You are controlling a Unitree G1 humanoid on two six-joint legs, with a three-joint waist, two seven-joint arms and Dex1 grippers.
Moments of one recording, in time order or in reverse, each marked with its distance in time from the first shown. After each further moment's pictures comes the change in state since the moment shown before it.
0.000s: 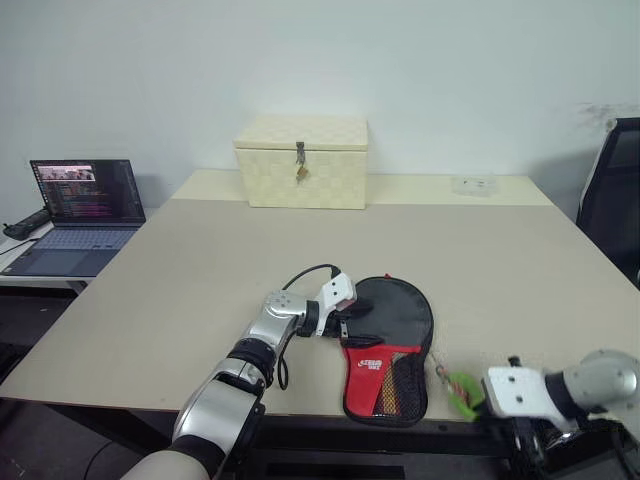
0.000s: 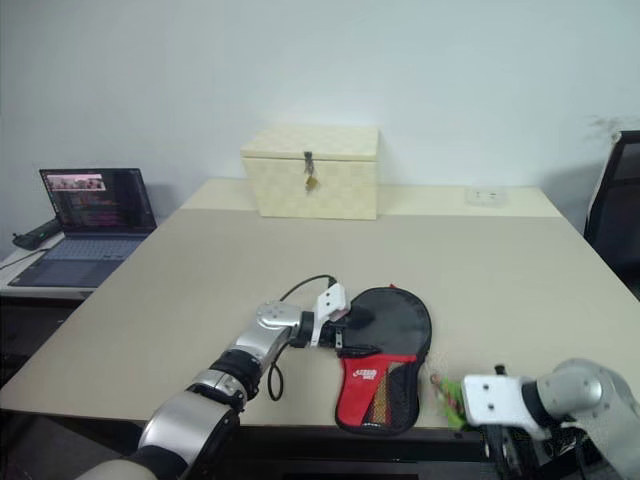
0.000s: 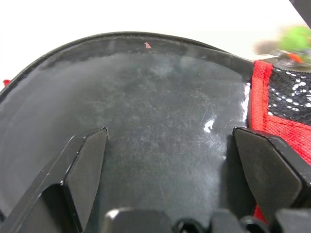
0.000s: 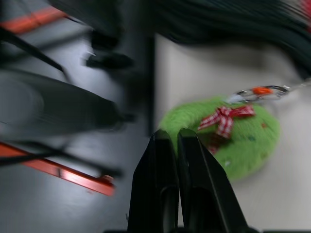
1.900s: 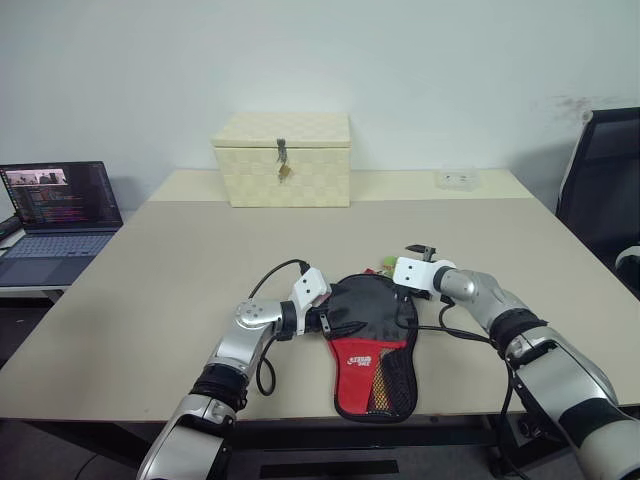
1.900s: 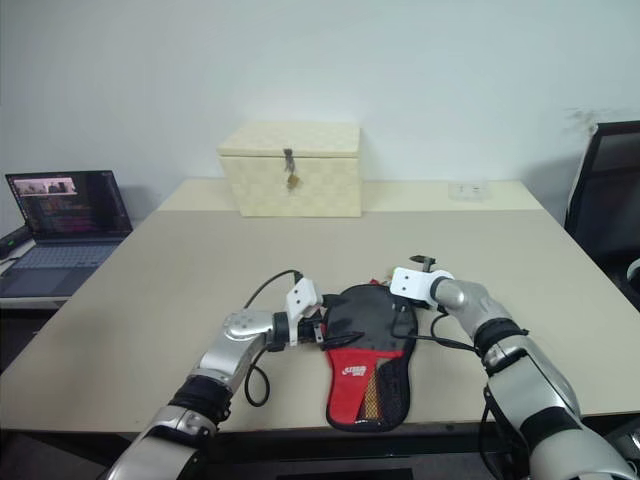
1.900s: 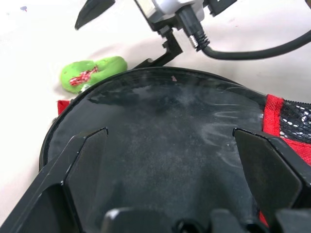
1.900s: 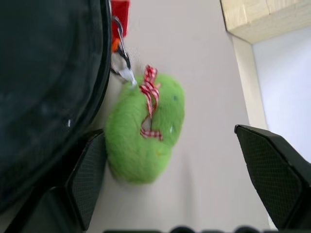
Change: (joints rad) left arm 0.238 0.119 0.048 -0.479 -0.115 0.166 0.152; right arm -1.154 0.713 0.376 1.748 -0.589 -0.680 -0.879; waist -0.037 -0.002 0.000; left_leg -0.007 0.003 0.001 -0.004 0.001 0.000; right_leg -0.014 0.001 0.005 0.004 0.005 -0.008
